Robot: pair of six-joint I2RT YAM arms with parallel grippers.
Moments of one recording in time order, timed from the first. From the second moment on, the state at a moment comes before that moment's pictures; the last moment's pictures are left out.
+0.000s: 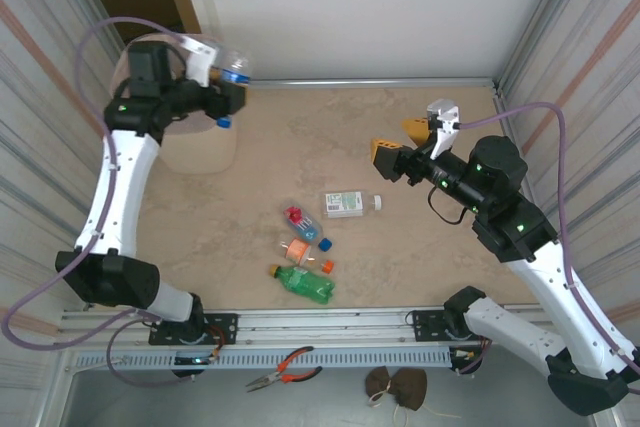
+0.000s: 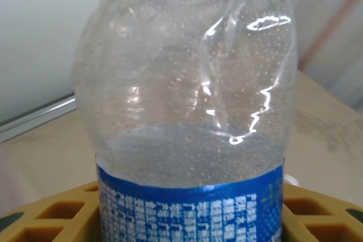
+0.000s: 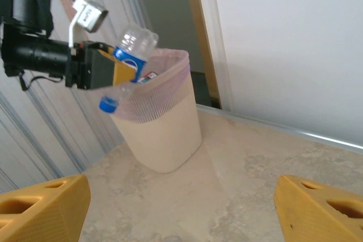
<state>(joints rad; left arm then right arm) -0.06 1.47 1.72 -0.76 0.59 0.15 0.57 0.83 1.13 -0.34 -0.18 0.25</state>
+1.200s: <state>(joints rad) 0.21 1.88 2.01 -0.99 0.37 0.15 0.53 0.89 1.10 -0.41 -0.14 0.30</state>
